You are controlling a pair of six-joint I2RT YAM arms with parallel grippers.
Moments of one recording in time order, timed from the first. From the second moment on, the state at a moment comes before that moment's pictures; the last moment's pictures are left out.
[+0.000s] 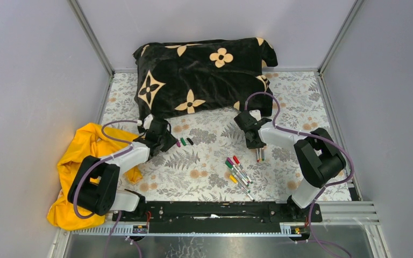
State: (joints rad) left arm -0.34 1.37 0.57 -0.07 -0.12 -1.00; right arm 0.59 1.69 0.97 -0.58 0.42 0.47
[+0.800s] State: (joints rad) left arm -0.34 1.32 0.57 -0.07 -0.12 -1.00; right arm 0.58 1.59 0.99 -0.61 0.42 0.46
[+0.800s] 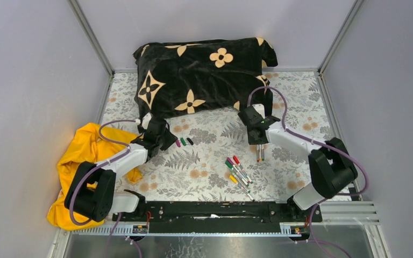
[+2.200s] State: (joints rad) left arm -0.41 1.18 0.54 -0.04 0.04 -1.02; right arm 0.85 1.52 0.85 -0.67 0.14 0.43
